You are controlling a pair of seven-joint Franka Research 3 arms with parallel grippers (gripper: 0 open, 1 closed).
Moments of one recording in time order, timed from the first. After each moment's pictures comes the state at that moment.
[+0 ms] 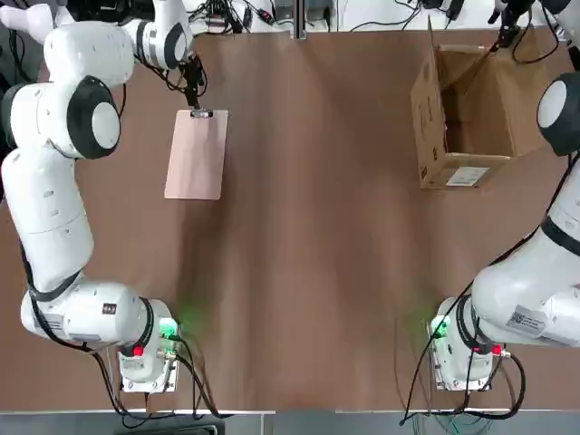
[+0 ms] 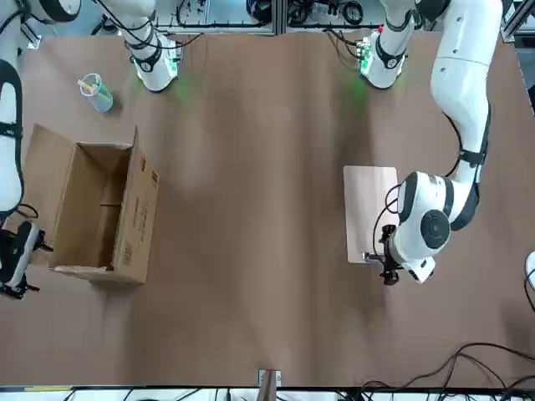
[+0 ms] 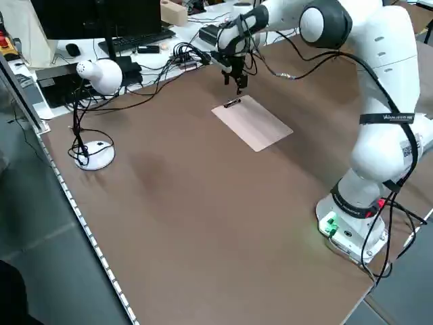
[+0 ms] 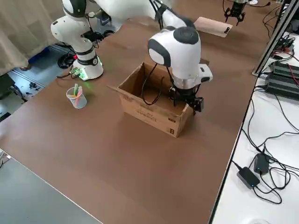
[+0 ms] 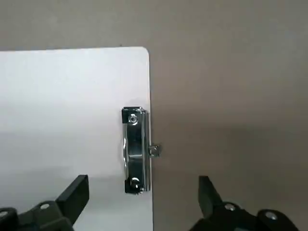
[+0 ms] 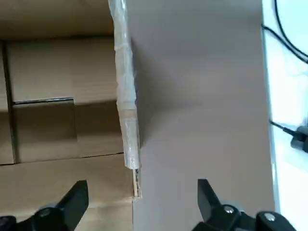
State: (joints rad) left arm -0.08 0.68 -0.12 -1.63 0.10 2.28 -1.76; right arm -0.24 0.62 -0.02 -1.31 0.10 1.99 -1.76
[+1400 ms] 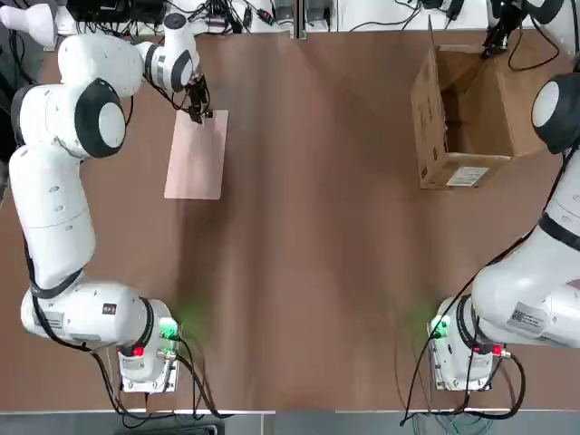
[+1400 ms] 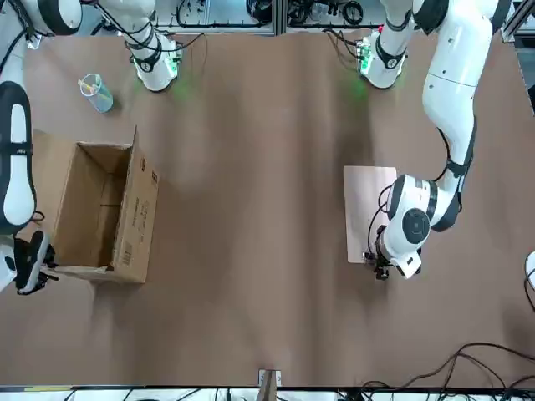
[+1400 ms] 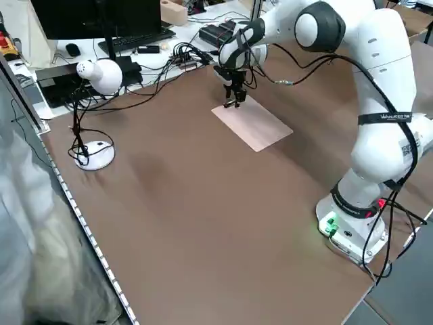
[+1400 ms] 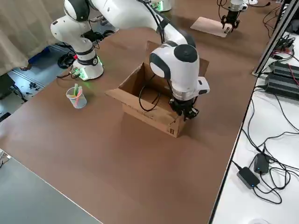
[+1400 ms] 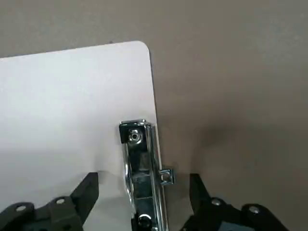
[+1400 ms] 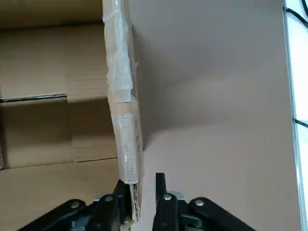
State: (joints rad) left arm -0.08 0.73 -0.13 -1.68 0.20 2.39 -1.75; right arm -0.24 0.68 -0.02 -1.31 0.10 2.03 -1.76
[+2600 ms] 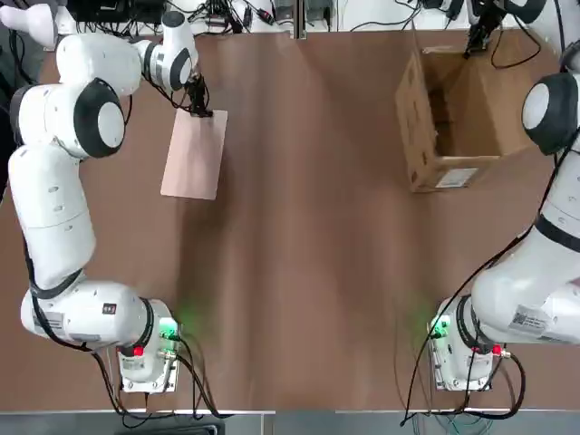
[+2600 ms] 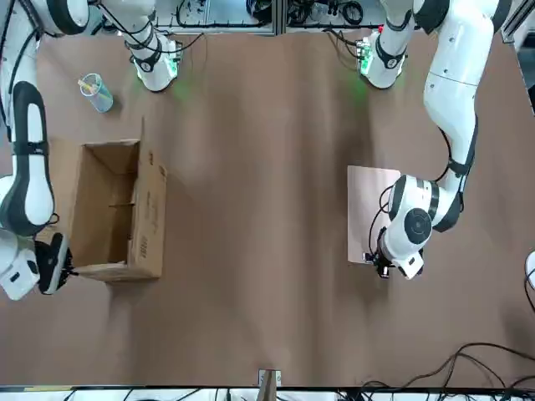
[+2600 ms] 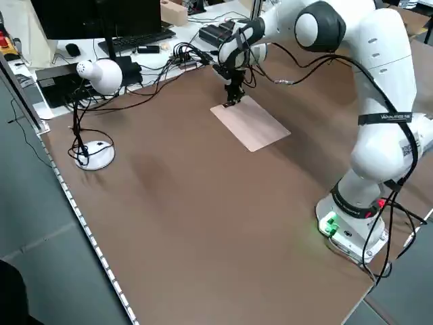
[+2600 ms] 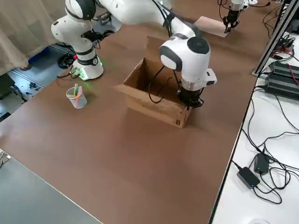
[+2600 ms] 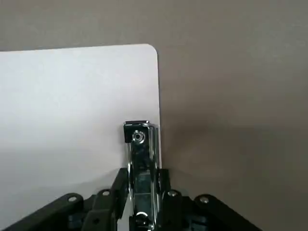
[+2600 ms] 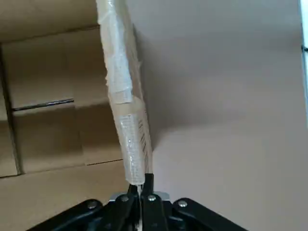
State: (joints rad) left arm -0.07 0.72 -0.12 -1.68 0.20 2.39 -1.75; right arm -0.15 0.67 -0.01 -1.31 0.10 1.96 -1.64
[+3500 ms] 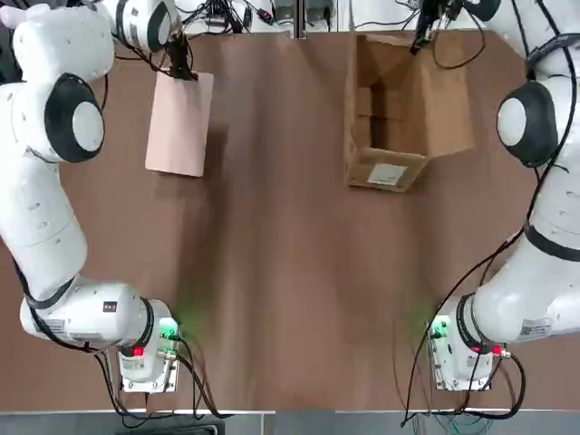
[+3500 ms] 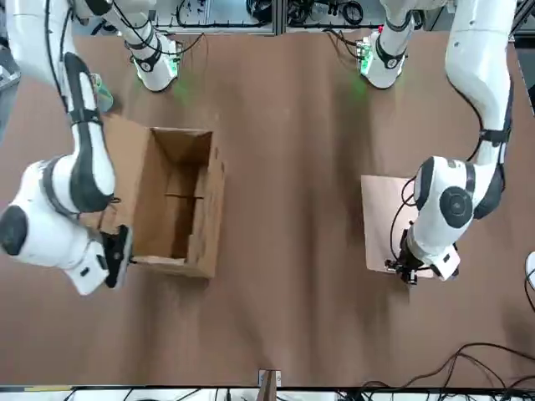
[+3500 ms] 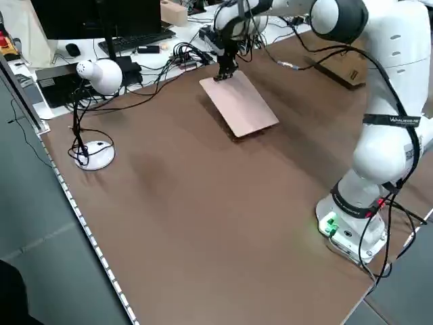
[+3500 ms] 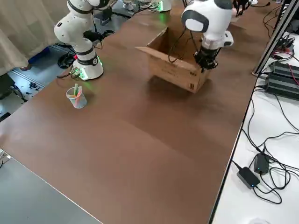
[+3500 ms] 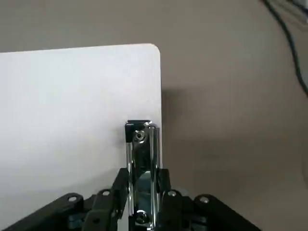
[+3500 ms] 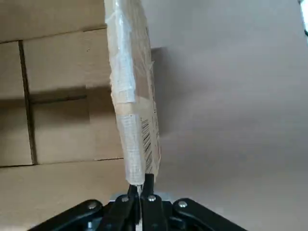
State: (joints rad) left arm -0.04 0.53 -0.13 -1.61 0.19 2.23 -1.67; right arm 0.15 0.61 0.00 -1.30 0.15 1.86 -1.26
